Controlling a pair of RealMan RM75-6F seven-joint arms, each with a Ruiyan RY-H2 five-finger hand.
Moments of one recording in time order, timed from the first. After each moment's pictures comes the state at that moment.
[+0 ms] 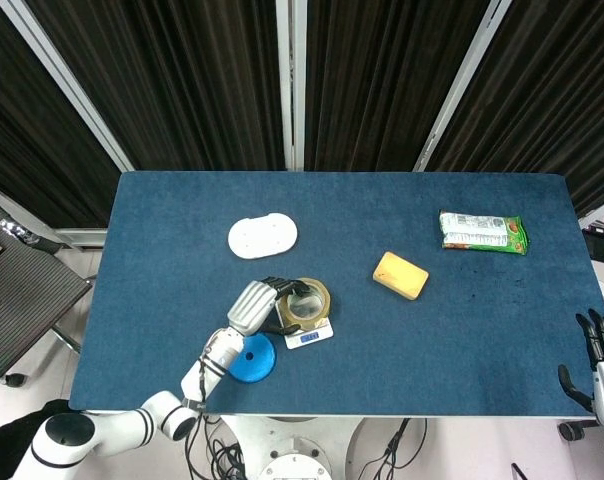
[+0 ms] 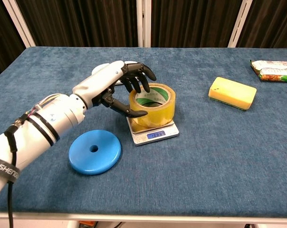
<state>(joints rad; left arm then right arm) -0.76 -2.02 -0.12 -0.96 1.49 1.17 -0.36 -0.07 -1.26 0.04 -1.29 -1.52 1.60 0.19</state>
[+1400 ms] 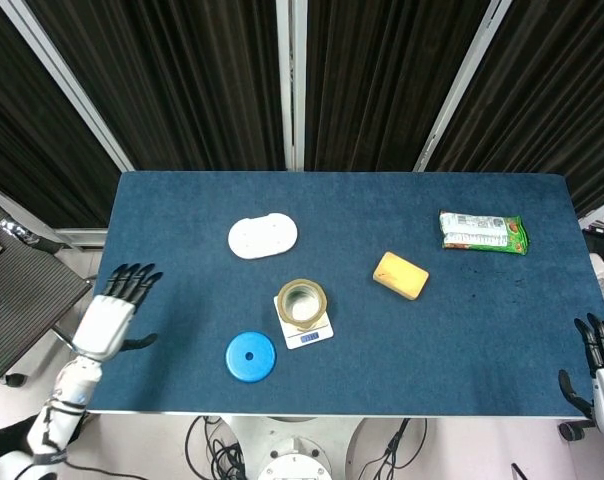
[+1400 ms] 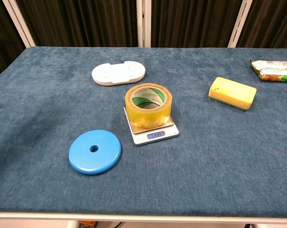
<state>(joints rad) -0.37 -1.35 0.08 -1.47 1.52 1.48 0.05 -0.09 -1.26 0.02 -1.30 -1.57 1.65 0.17</state>
